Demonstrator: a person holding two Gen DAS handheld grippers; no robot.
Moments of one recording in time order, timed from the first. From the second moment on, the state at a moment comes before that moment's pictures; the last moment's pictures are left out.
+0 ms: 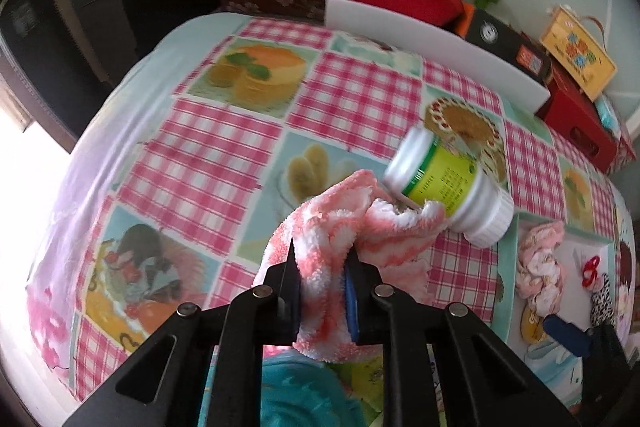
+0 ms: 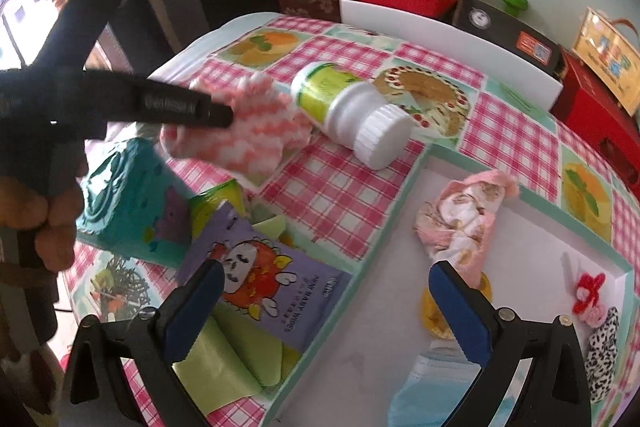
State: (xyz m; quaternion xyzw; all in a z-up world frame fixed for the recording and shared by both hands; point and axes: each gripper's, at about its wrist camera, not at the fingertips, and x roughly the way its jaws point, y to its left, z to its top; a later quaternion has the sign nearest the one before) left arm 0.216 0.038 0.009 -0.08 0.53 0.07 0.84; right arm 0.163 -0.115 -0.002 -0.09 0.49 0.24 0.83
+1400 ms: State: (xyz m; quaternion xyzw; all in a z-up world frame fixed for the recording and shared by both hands) left arm 0.181 0.096 0.050 -0.16 0.47 0.11 0.86; right arm 0.177 -0.099 -0.033 -0.02 0.50 0.30 0.81
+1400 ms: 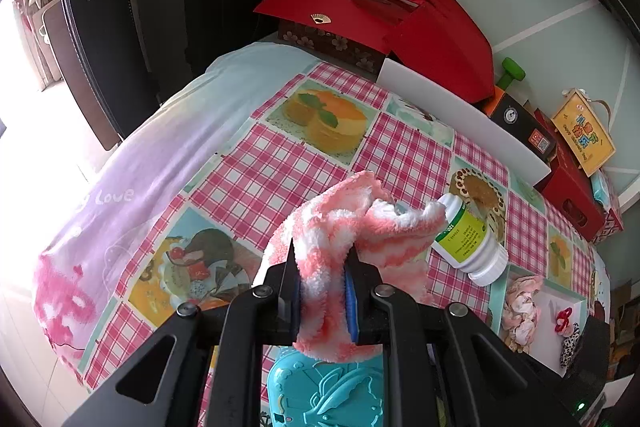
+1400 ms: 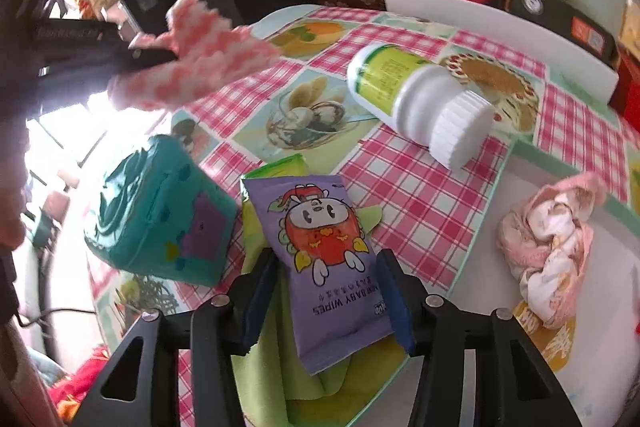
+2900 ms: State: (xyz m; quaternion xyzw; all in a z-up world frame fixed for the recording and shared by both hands) left arm 0.170 0.071 0.090 -0.15 0.42 0.06 0.89; right arm 0.165 -0.151 0.045 0.08 0.41 0.28 0.87
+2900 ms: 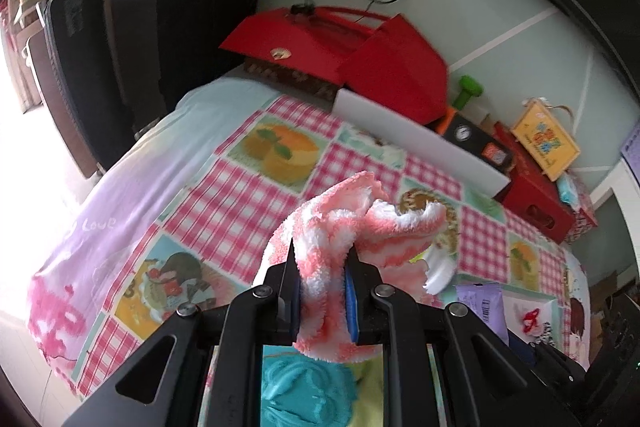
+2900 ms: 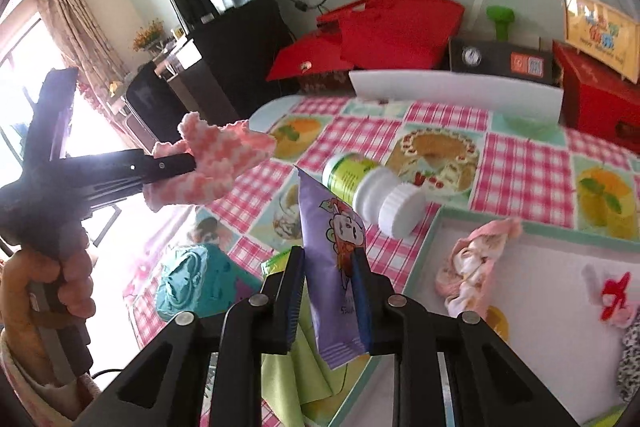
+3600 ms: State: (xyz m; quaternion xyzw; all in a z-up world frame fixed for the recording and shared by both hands) left arm 0.170 -0.060 0.113 -0.06 0.41 -0.08 0.91; right arm 0.135 -0.293 0.082 0.13 0.36 0.11 0.92
